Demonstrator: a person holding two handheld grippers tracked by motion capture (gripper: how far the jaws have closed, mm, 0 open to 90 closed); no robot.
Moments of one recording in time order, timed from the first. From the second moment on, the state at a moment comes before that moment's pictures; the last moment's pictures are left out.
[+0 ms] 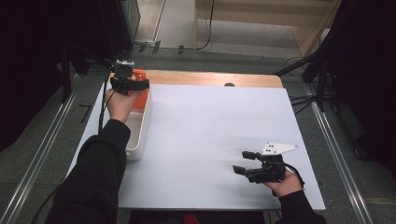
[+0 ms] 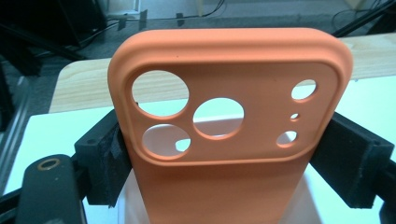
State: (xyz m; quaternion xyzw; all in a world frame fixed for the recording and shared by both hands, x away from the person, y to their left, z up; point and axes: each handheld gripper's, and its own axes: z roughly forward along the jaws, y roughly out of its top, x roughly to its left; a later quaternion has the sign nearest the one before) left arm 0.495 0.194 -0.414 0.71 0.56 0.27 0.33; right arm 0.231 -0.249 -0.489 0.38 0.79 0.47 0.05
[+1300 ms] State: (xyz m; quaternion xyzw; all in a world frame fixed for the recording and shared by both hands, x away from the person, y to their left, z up) left arm 0.498 0.193 -0.419 0.70 0.57 0.28 0.32; right arm 0.231 -0.249 -0.489 0.38 0.79 0.47 0.05
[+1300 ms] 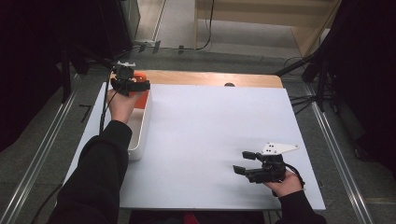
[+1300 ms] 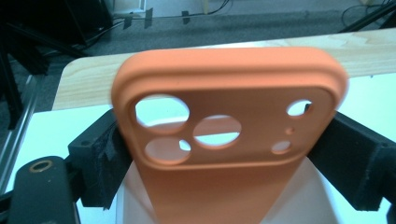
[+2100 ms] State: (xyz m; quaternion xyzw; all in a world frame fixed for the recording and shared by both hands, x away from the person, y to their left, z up) left arm 0.489 0.203 -0.397 0.71 0.56 0.25 0.34; right arm 0.232 -0.249 -0.490 0.38 0.79 0.47 0.05
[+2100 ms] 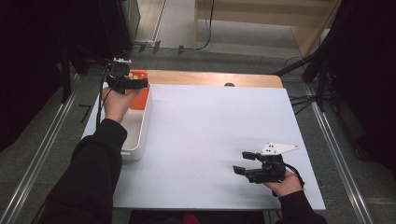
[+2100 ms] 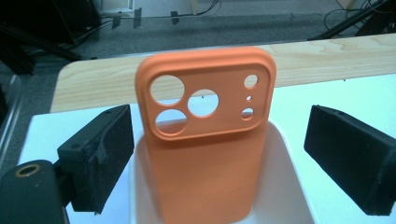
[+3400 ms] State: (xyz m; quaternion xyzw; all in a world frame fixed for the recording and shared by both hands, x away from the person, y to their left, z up) left arm 0.439 0.213 -0.362 0.76 0.46 0.13 0.44; right arm 0.231 -0.248 -0.491 0.38 0.80 0.47 0.04
